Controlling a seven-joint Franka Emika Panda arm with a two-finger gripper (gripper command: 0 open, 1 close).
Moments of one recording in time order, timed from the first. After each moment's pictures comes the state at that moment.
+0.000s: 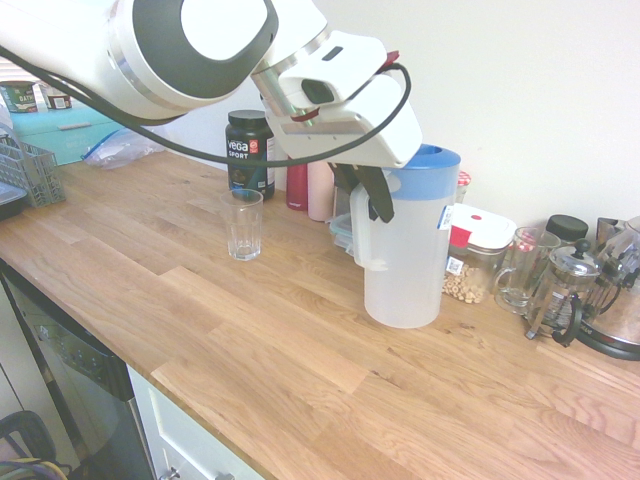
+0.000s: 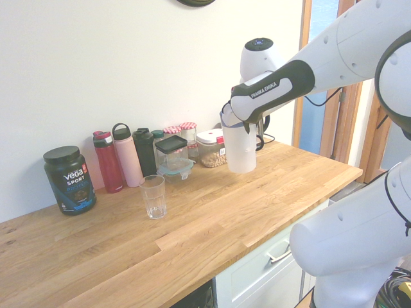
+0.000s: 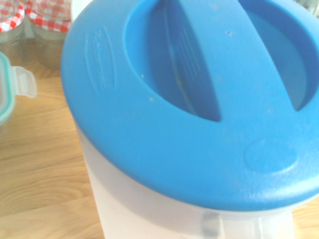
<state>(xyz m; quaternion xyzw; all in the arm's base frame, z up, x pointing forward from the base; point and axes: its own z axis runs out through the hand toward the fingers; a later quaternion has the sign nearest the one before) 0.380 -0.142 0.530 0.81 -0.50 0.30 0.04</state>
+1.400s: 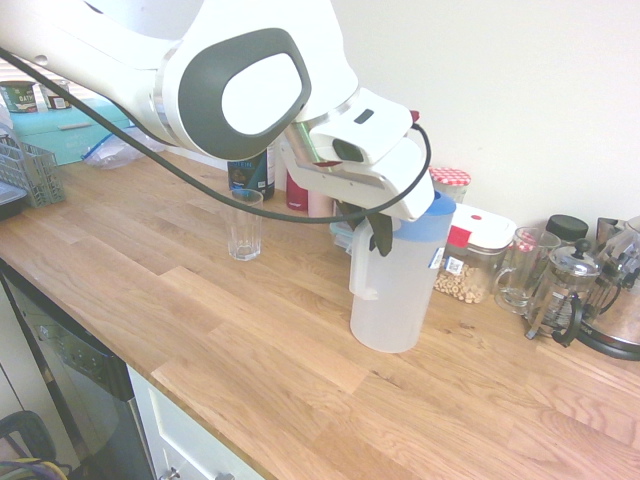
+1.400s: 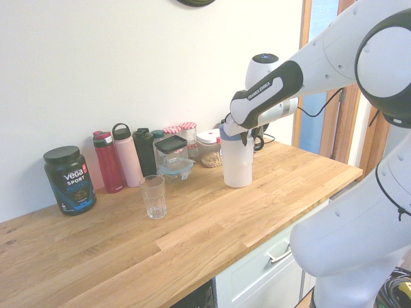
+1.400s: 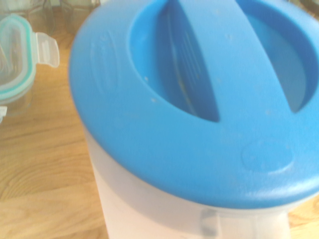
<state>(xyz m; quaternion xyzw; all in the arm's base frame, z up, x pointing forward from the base) 0.396 -0.162 0.498 0.83 -0.48 0.27 0.01</state>
